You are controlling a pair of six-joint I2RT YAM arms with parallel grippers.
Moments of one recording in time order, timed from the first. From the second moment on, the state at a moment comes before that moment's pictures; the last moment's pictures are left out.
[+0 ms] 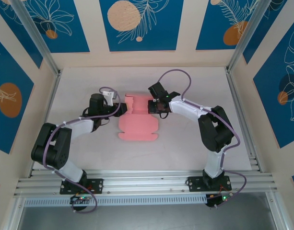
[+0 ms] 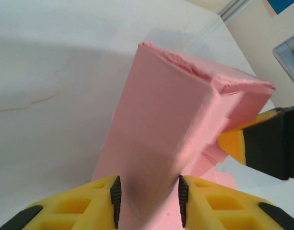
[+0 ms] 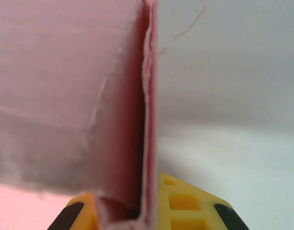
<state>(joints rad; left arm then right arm) -0.30 1.59 0.75 0.34 0.49 -0.41 0.61 1.87 1.37 -0.54 0.03 0.51</state>
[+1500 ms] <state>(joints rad) -0.55 1.62 0.85 0.18 -0.51 -0.17 0.72 1.90 1.47 -0.59 0.06 0.63</state>
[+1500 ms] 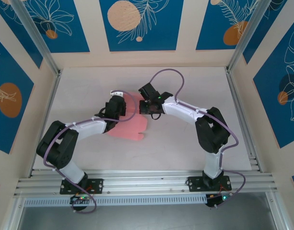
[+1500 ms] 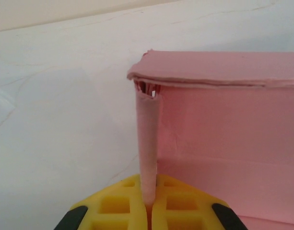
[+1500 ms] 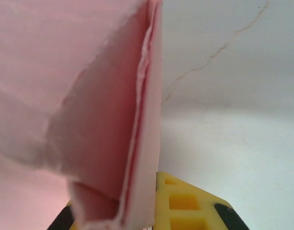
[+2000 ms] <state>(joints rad) -0.58 1.71 0.97 -0.06 -0.82 -0.39 0.81 1.94 1.55 -0.62 0.10 0.72</state>
